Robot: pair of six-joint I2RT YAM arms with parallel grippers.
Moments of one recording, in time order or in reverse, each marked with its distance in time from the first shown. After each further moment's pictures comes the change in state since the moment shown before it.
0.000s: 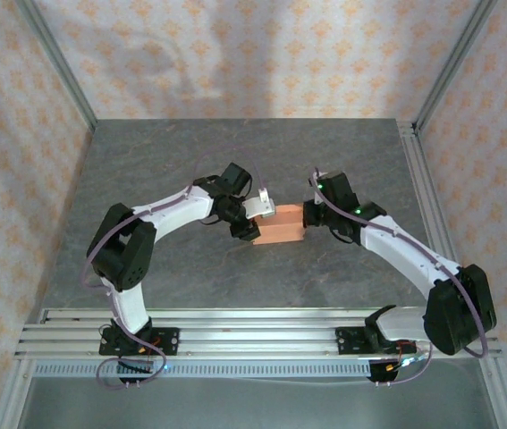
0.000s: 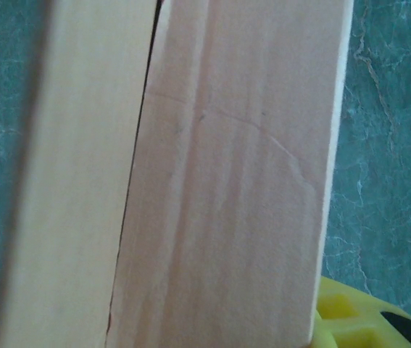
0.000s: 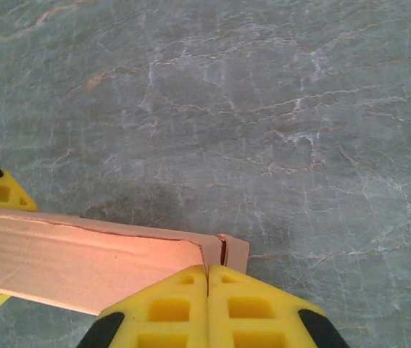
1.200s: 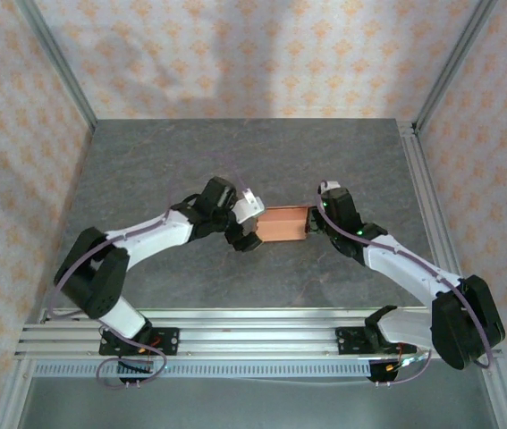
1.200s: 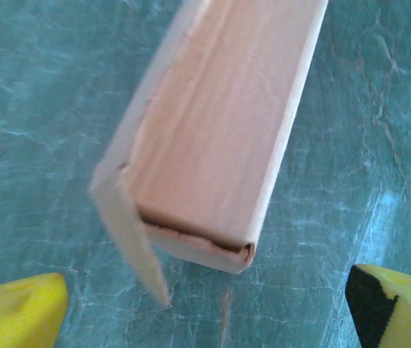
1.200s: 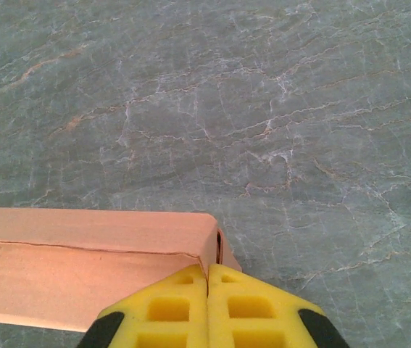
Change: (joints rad) left arm -0.011 -0.276 -0.363 0.441 -0.081 -0.225; right arm 0.014 -0.090 -0.222 0.278 0.097 0.063
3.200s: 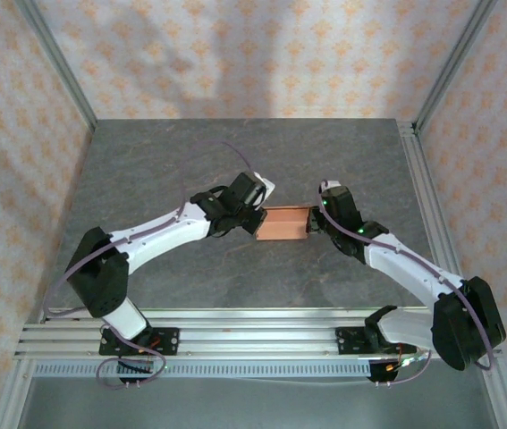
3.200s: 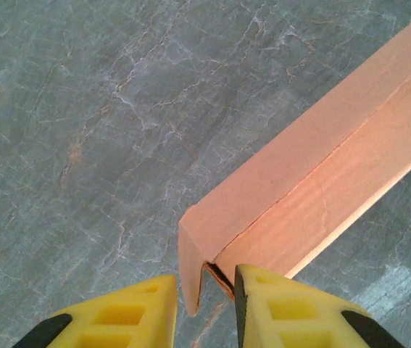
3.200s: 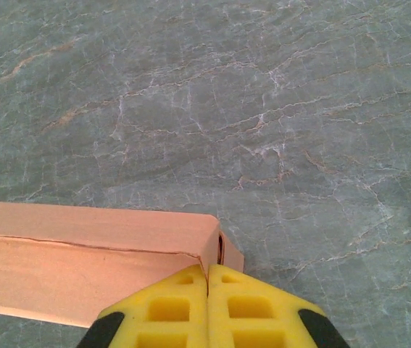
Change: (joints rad) left arm -0.176 0.084 0.321 -0.342 -0.448 -0.480; right arm 0.000 -0.005 0.032 -0.066 0.005 0.000
